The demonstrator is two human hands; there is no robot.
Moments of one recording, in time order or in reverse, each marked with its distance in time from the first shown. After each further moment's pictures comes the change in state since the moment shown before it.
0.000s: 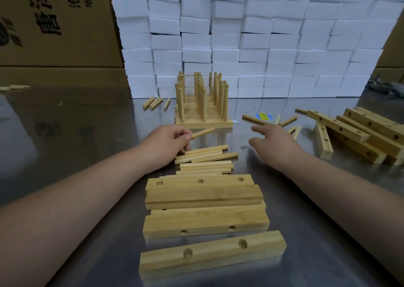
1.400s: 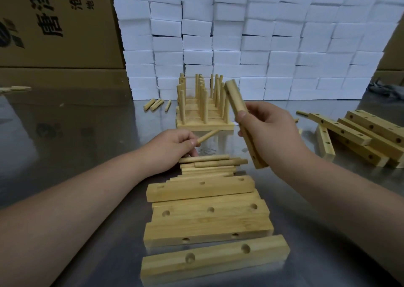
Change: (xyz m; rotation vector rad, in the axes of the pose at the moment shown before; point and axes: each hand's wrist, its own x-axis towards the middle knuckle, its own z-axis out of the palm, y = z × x) left_hand -0.003 0.001 0.000 -0.099 -0.103 0.075; right_hand -0.035 -0.048 -0.015 0.641 0.139 -0.203
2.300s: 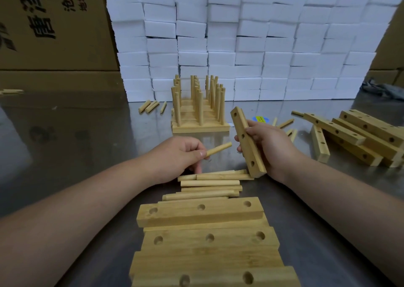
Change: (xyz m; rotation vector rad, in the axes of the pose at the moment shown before) left_hand -0.007 0.018 0.013 -0.040 -0.158 -0.014; right_hand 0.015 0.039 -0.009 0.537 -0.154 0.393
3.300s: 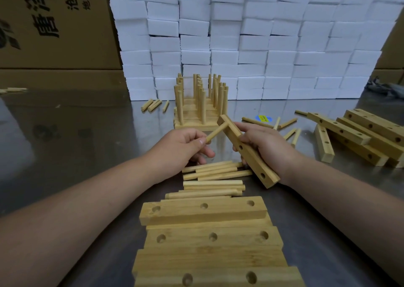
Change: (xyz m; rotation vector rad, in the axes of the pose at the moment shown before) left_hand 0.005 -0.001 0.005 -0.313 0.143 0.061; right_hand -0.012 -0.007 0.011 -0.252 -0.103 0.004
